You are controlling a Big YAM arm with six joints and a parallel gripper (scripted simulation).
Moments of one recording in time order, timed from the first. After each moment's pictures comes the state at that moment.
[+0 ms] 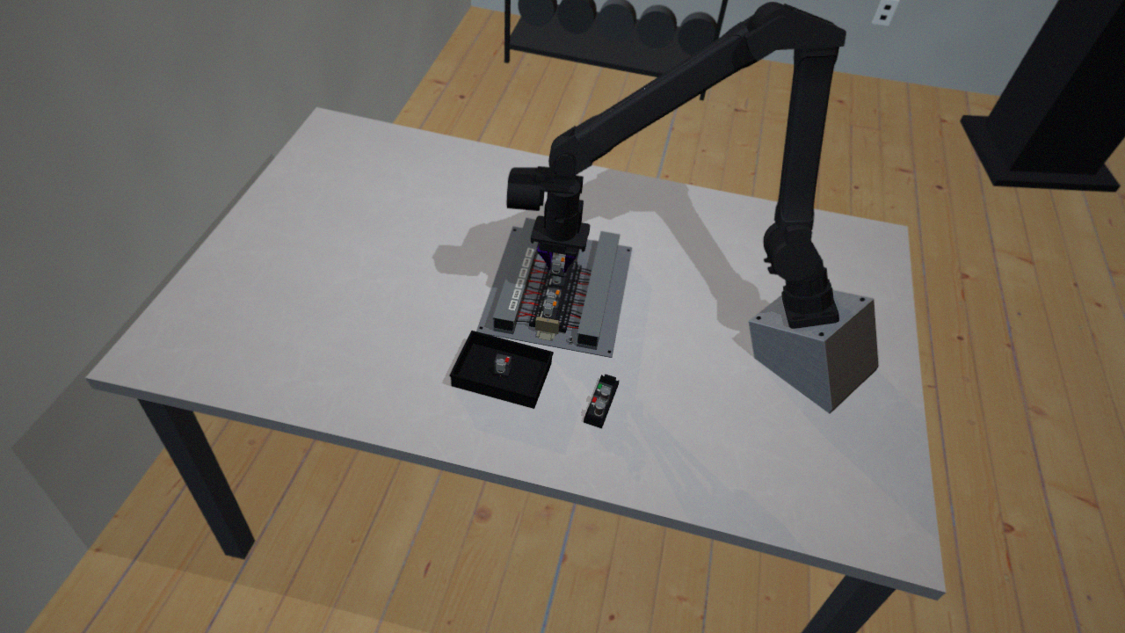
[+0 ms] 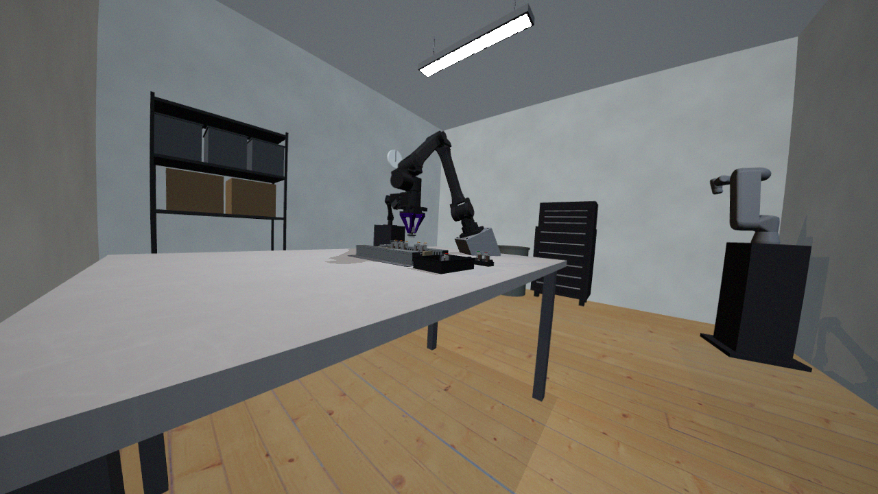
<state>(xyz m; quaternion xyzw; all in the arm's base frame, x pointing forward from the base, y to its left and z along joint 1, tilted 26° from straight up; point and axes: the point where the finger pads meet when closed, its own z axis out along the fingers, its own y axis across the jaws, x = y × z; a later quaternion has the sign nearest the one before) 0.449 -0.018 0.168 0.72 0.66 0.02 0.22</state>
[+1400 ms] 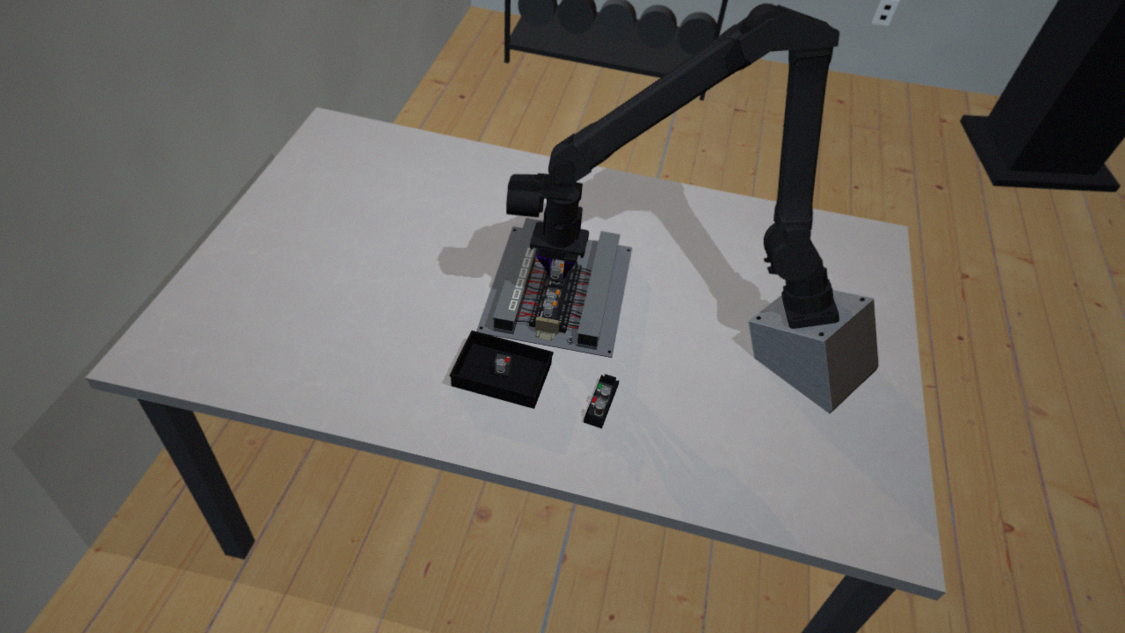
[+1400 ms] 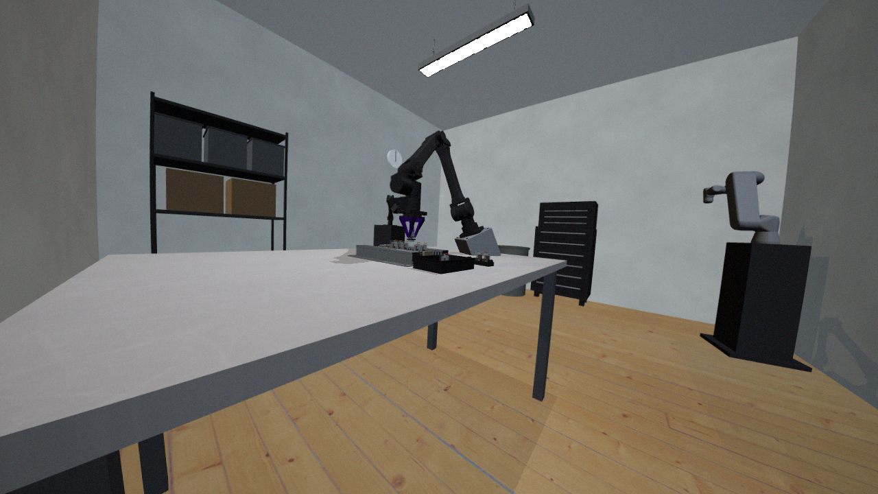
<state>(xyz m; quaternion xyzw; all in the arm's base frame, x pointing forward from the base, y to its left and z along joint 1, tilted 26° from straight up) 0.455 -0.022 0.155 0.72 0.66 0.02 0.22</state>
